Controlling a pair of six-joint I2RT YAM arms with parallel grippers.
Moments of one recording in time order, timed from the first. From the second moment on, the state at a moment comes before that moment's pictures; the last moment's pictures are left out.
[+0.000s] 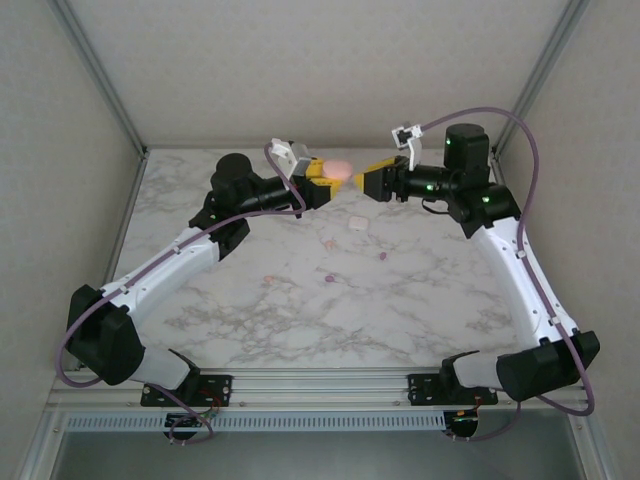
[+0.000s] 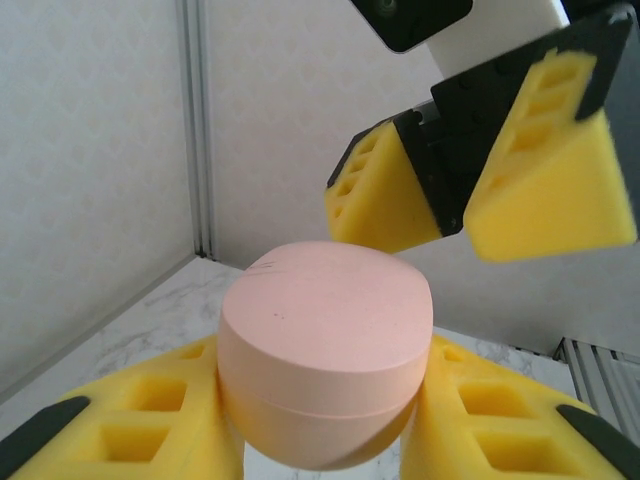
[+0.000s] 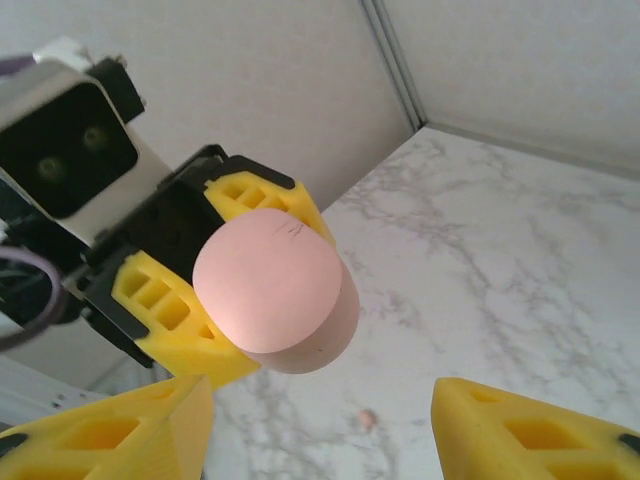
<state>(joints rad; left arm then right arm) -0.59 1.44 1.19 0.30 0.65 -0.10 0.32 1.32 1.47 -0.55 -0.85 0.13</state>
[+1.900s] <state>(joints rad) -0.59 1.45 1.22 0.22 0.67 -0.11 0.33 1.45 1.61 -0.54 -0.84 0.15</state>
